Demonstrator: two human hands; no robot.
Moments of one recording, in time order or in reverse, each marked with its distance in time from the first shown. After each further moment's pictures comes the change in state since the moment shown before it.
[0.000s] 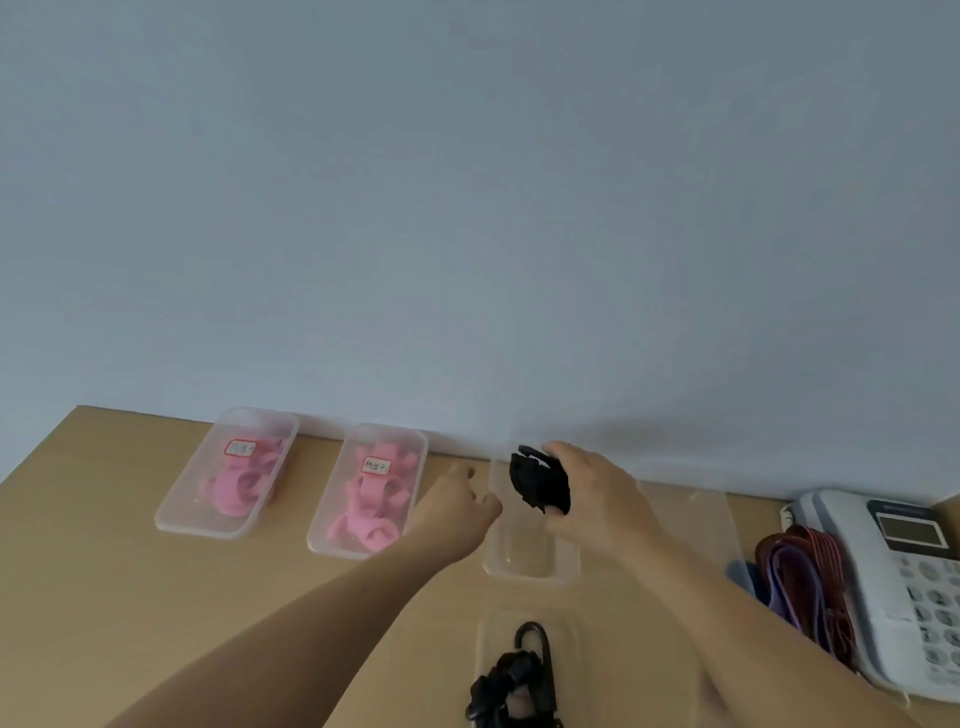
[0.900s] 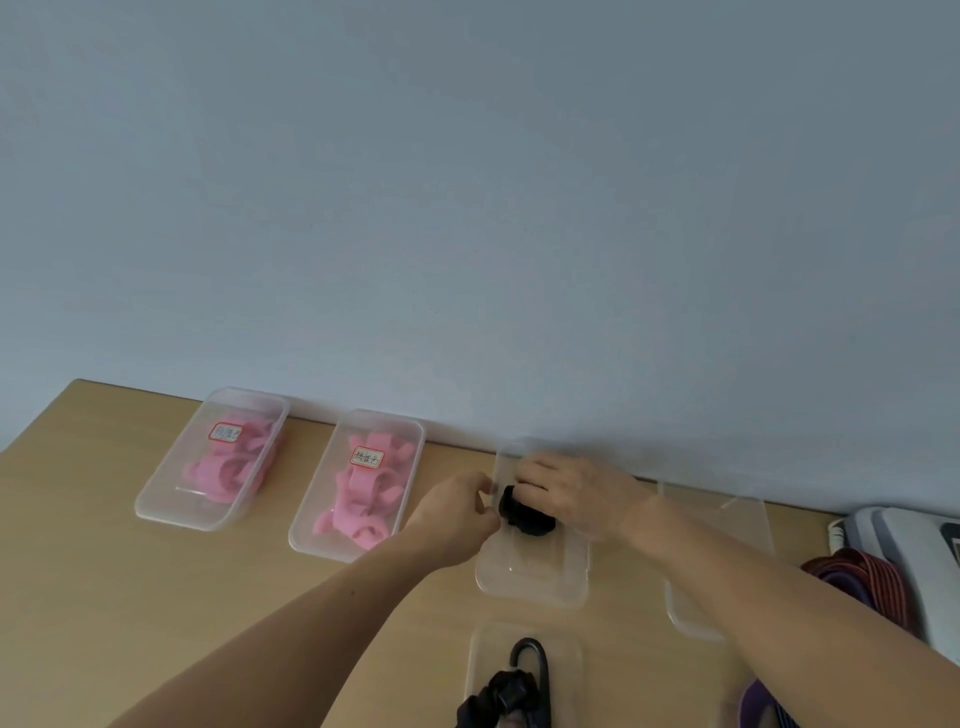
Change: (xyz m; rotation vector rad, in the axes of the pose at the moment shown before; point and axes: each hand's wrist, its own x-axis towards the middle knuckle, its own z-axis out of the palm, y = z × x) left_hand 0.036 -0.017 0.024 0.109 -0.113 0.079; right_hand 0.058 0.041 0.027 -0.459 -0.156 -0.848
